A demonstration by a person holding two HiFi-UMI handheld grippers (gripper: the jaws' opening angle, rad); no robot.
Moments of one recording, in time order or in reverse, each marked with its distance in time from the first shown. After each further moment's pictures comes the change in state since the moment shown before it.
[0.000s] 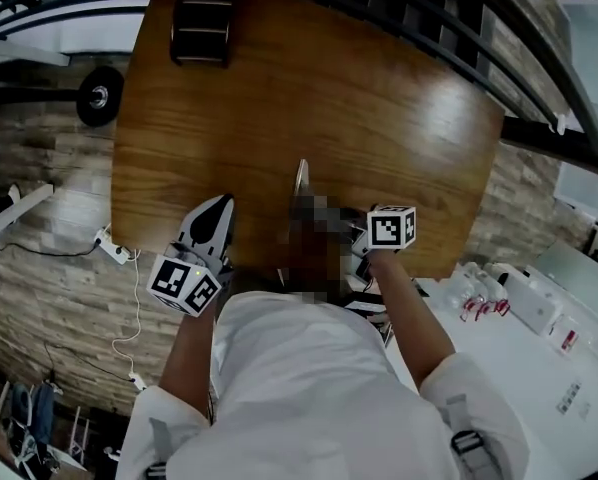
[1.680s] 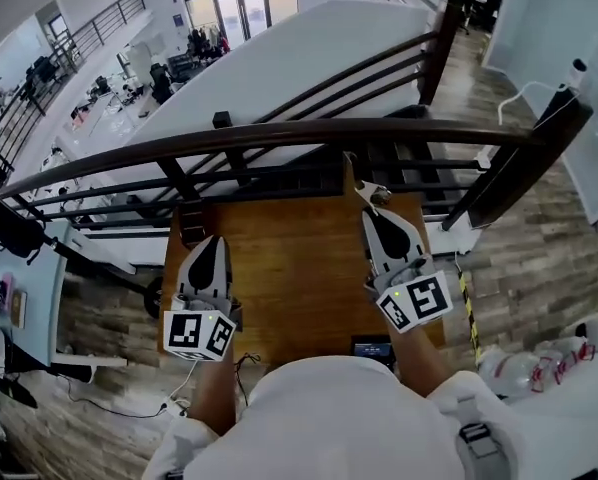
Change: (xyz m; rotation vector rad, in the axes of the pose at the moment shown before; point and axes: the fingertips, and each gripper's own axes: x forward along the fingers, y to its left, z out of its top) left arm -0.034 -0.353 0.244 0.621 -0.487 0.007; right arm -0.445 0.304 0.094 -1.152 -1.304 -0.254
